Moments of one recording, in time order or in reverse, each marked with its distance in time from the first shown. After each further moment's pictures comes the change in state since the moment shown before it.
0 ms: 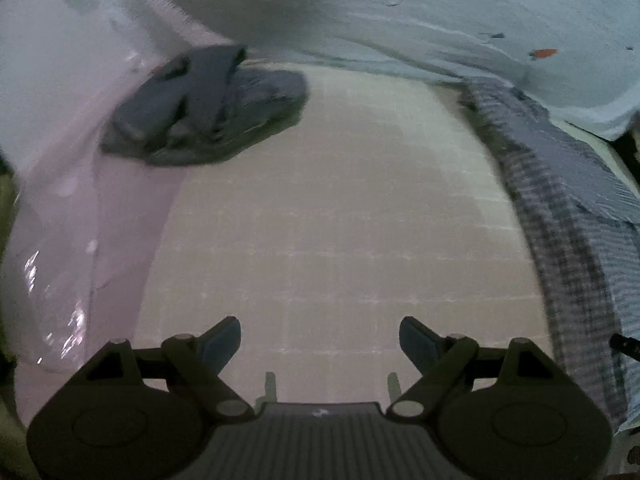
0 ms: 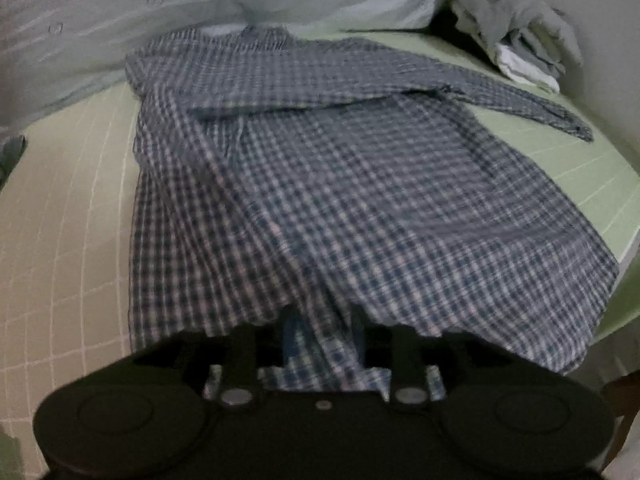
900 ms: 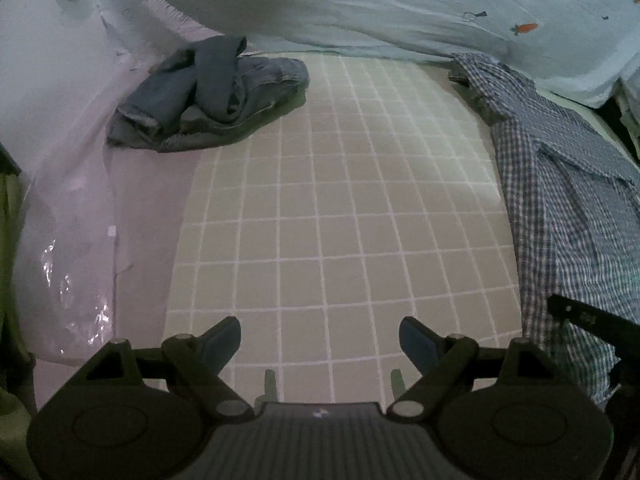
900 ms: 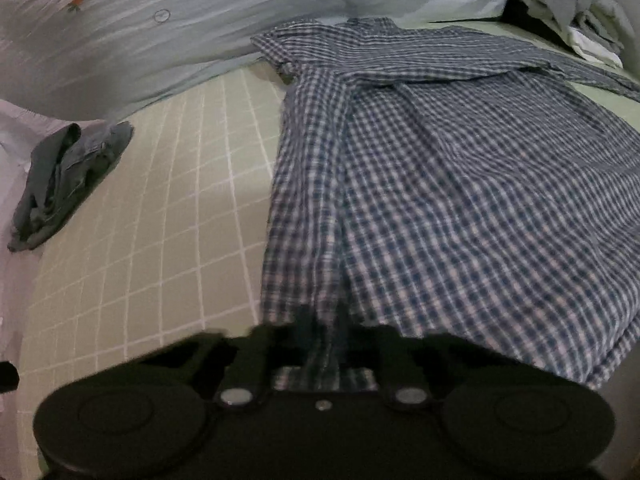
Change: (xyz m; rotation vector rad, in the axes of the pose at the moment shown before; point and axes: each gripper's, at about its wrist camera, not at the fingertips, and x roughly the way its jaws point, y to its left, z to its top) left arm -0.009 0.044 -0.033 0.043 0.028 -0.013; right arm -0.032 0.120 -0.060 0.005 -0.002 0.223
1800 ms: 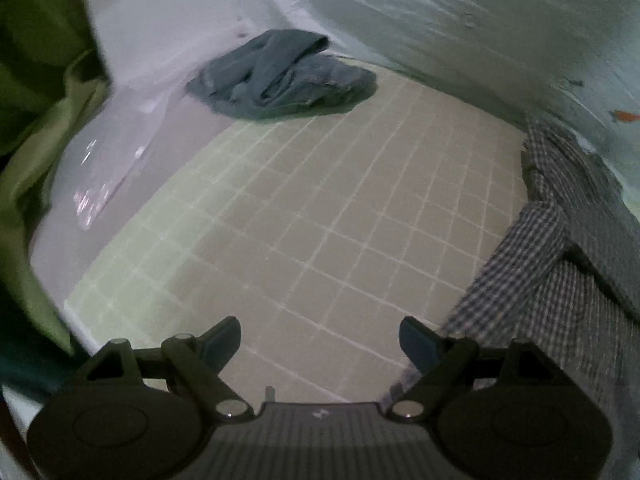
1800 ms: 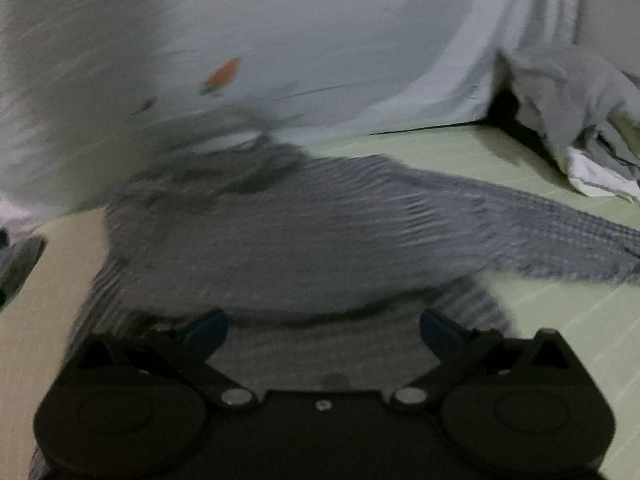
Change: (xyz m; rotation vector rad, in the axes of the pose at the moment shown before) left arm 0.011 -0.162 0.051 -0.417 -0.028 0.270; right arm 0.062 -0.192 0.206 -0.136 -0.163 0.014
